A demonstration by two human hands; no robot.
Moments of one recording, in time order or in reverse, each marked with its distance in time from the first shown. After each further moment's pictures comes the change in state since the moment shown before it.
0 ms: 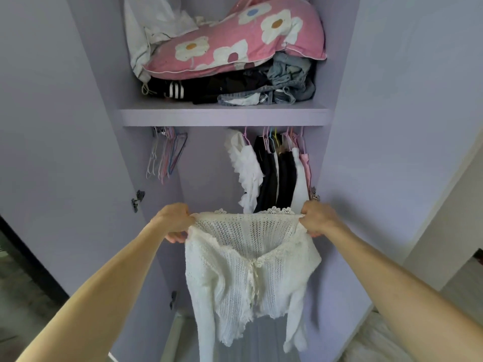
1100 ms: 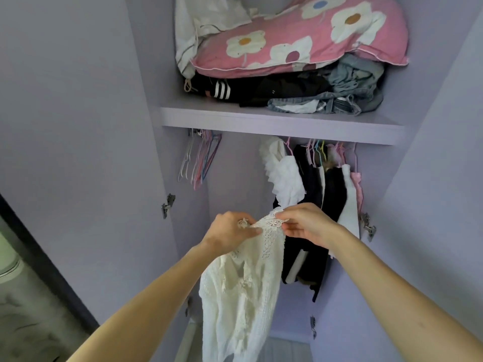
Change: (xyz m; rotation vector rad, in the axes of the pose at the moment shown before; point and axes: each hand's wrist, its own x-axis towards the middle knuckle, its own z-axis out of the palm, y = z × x) left_hand 0.045 -0.008 0.009 -0.388 0.131 0.372; right_hand 0.046 -0.148 0.025 1.088 -0.405 -0.035
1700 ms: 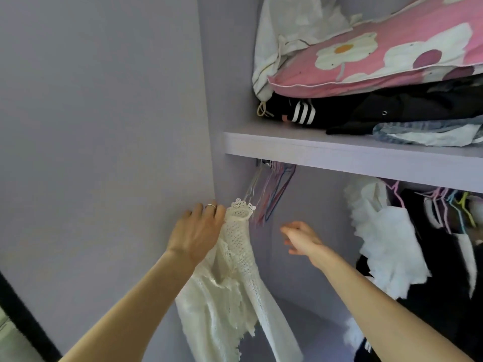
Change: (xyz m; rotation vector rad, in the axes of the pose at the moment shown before) left_hand 0.101 -0.110 -0.129 1.353 0.594 0.132; right_hand 0.262 -0.027 0.117 -0.305 -0.091 -0.148
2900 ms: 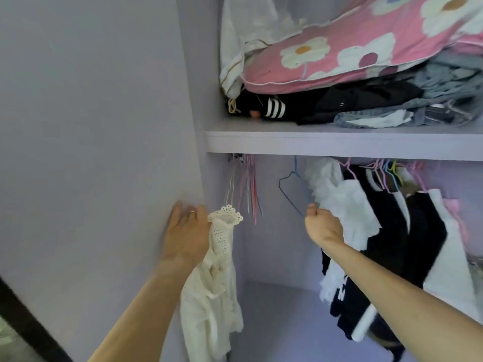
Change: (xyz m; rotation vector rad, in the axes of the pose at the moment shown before) left_hand -0.024 -0.058 0.036 -0.491 -0.182 -0.176; right_hand -0.045 -0.016 0.025 -0.346 0.534 -0.008
